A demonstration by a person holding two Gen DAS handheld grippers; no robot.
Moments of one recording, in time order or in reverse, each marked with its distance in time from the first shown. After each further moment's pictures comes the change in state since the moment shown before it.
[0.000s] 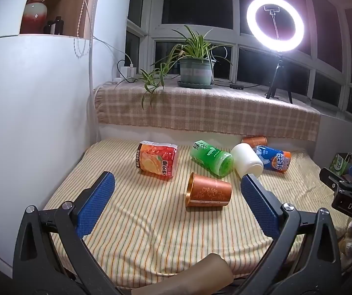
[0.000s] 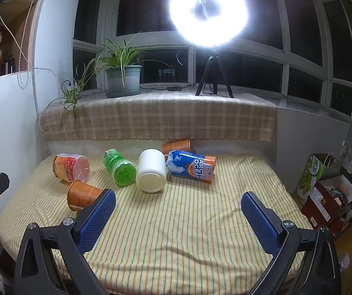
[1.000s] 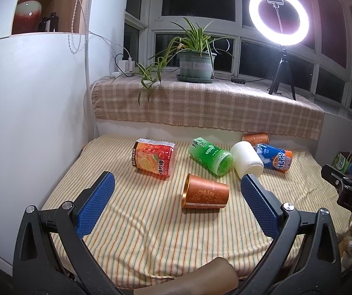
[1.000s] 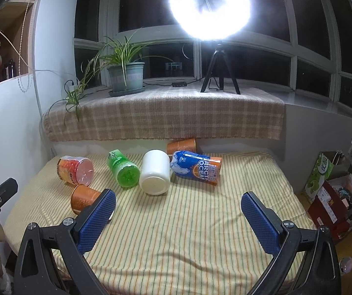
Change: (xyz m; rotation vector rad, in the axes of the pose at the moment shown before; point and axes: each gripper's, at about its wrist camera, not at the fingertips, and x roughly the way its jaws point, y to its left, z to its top) left arm 0.017 -0.010 0.007 0.002 0.050 0.008; right arm 0.014 -0.013 0.018 0.016 0.047 0.057
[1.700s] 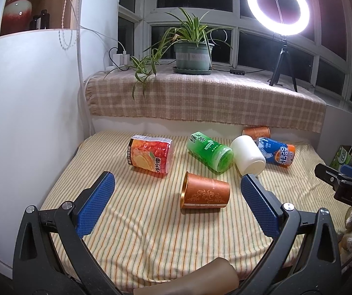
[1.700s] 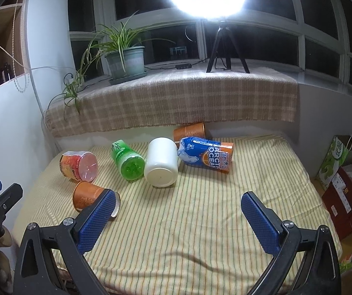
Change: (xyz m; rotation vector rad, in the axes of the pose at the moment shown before) left arm 0.019 -0.007 0.010 0.024 0.051 -0.003; right arm 0.036 -0.009 0.009 0.054 0.112 0.072
